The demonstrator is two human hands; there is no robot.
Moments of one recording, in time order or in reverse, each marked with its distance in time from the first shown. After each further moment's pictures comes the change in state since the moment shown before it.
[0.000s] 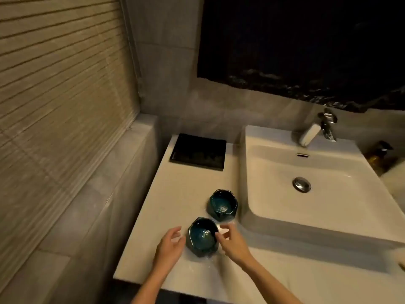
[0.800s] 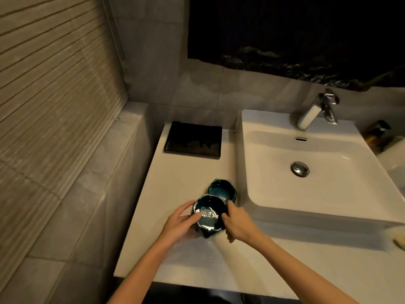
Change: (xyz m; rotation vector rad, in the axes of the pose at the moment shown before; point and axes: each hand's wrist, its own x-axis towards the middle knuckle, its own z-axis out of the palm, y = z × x) left_hand 0.001 0.074 -0.005 -0.282 -0.328 -0.066; right_hand 0.006 -0.047 -0.039 -0.339 -0.084 -0.082
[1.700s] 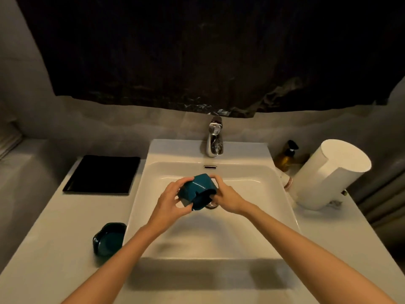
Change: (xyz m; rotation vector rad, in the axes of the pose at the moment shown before) left_hand 0.136 0.095 0.300 0.513 -0.055 0.752; right_hand 0.062 0.206 -0.290 0.172 0.078 -0.219
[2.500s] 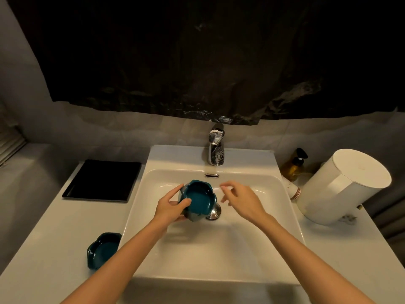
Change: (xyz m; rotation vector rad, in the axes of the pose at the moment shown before) left_hand 0.039 0.008 0.014 -0.401 0.201 -0.667; right_hand 0.008 0.018 -0.035 -0.165 0.285 0.014
